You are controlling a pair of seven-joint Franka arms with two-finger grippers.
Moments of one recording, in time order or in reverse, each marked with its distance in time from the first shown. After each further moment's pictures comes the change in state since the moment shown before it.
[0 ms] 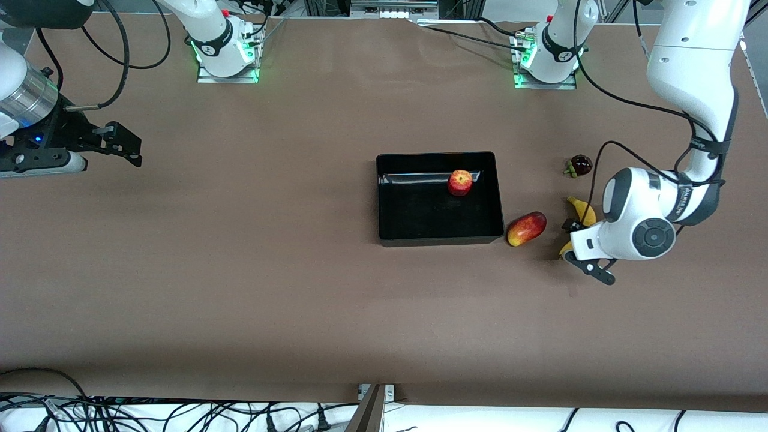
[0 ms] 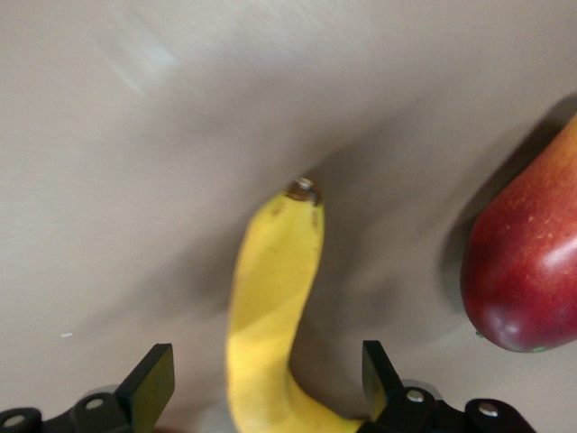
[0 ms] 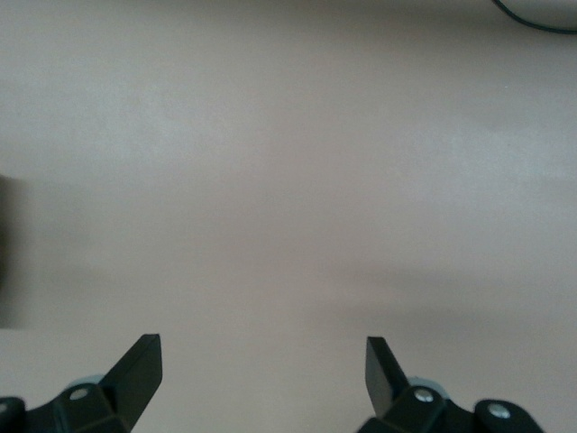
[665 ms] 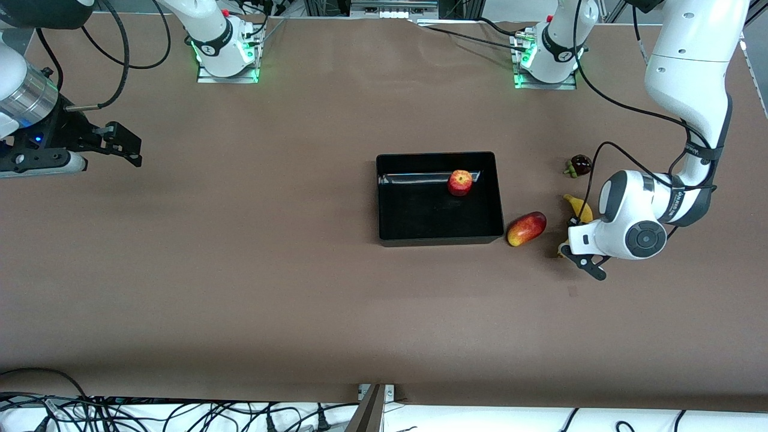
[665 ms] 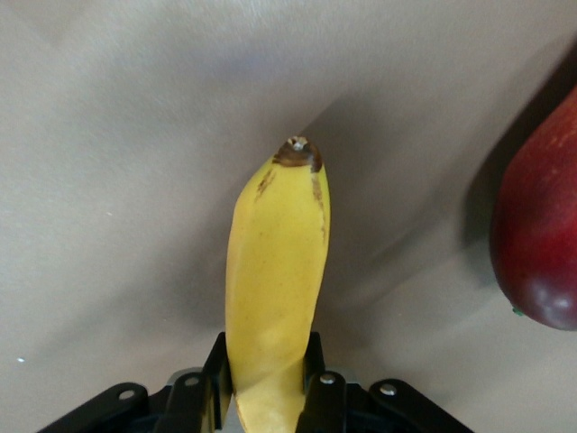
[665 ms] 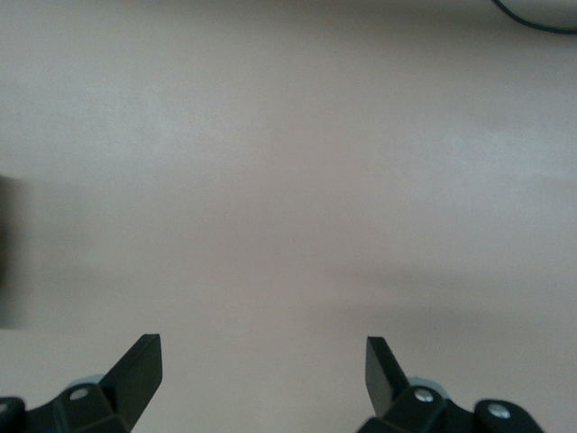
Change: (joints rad) left arm 0.018 0.022 -0.003 -0.002 0.020 0.004 0.093; right arm 0.000 0.000 0.000 0.000 0.000 0.000 0.000
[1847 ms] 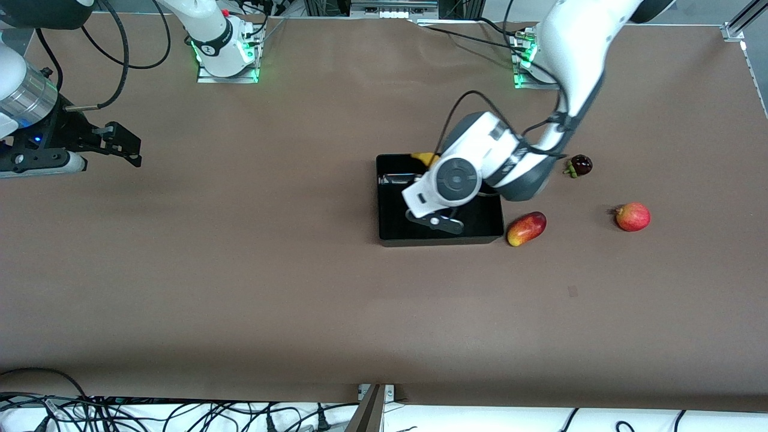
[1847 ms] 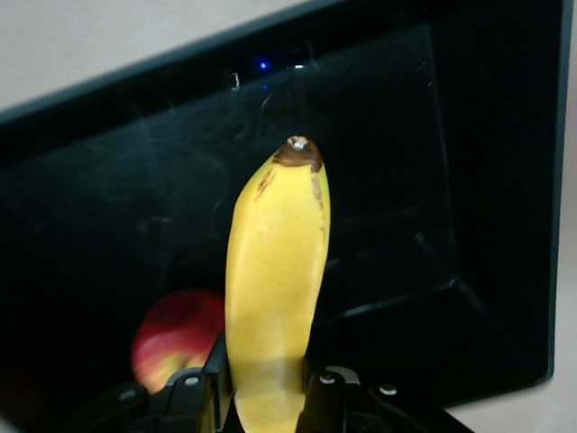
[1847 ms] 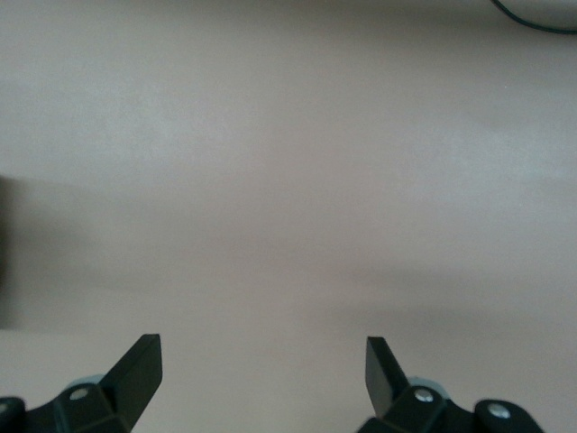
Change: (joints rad) left arm -0.347 0.068 -0.326 0.295 -0.137 -0.249 -0.942; right arm 0.000 0.000 -0.001 0.001 0.000 0.000 0.000
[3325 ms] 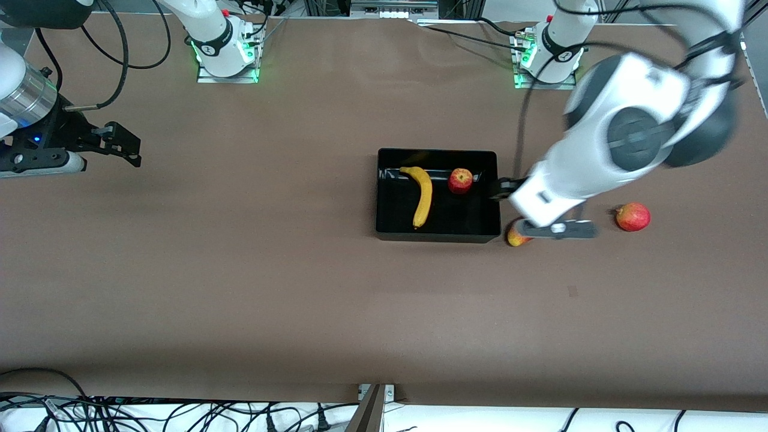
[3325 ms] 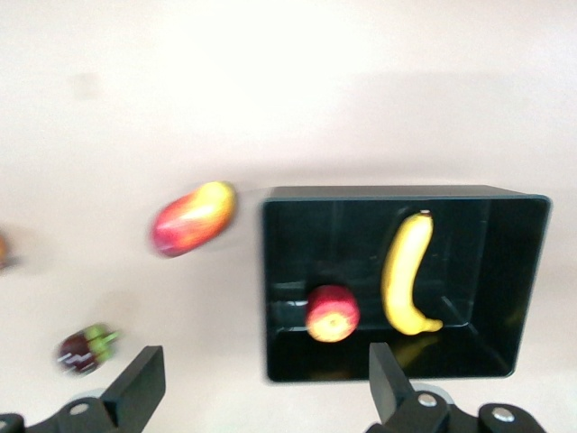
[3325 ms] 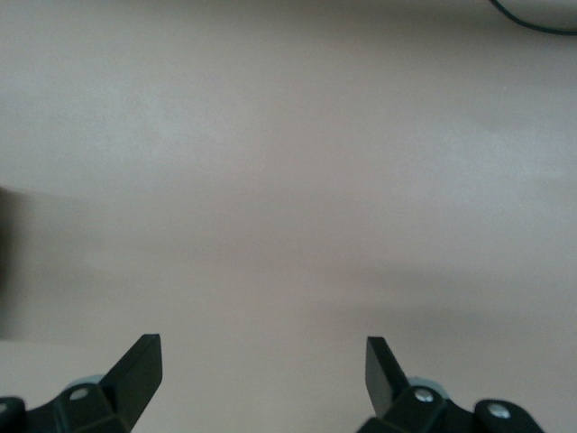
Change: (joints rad) left arm 0.276 -0.279 0.016 0.196 0.003 -0.341 0.034; right arm 0.000 0.000 0.000 0.001 0.000 0.000 0.000
